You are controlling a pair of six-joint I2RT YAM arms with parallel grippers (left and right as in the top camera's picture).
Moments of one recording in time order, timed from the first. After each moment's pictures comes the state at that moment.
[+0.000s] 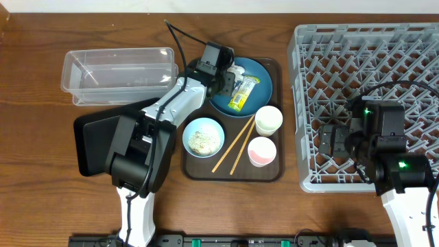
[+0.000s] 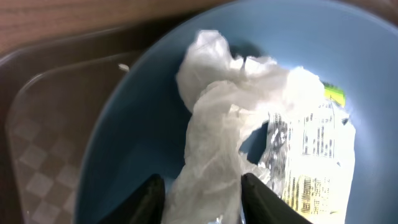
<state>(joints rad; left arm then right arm) -0.41 2.09 1.45 -0.34 0.06 -0.15 0.05 1.03 0.94 -0.89 -0.03 0.11</state>
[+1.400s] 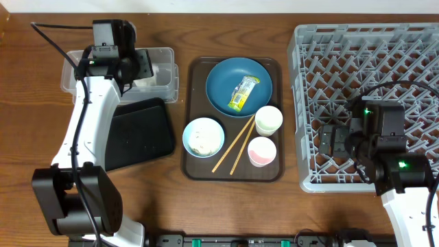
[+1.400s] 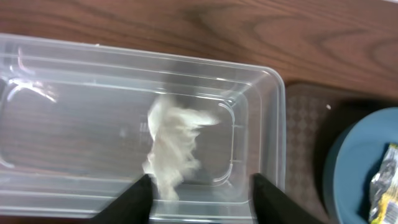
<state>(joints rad) 0.03 1.72 1.45 -0.65 0.07 -0.14 0.05 1.03 0.94 -0.89 -0.03 0.11</state>
